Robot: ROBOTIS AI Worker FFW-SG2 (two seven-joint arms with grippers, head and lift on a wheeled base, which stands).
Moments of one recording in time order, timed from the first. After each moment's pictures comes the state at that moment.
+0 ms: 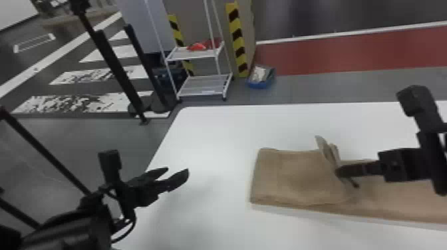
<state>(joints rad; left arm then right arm) 0.16 0.19 0.55 -1.83 0.17 0.73 -0.77 -0.35 0.00 0.17 -1.79 0.33 1.53 1.03</state>
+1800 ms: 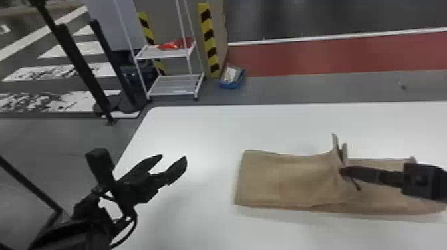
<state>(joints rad) 0.18 0.04 0.44 -1.87 0.20 0.53 -0.68 -0.17 0.00 -0.20 -2.00 0.08 1.57 0.97</state>
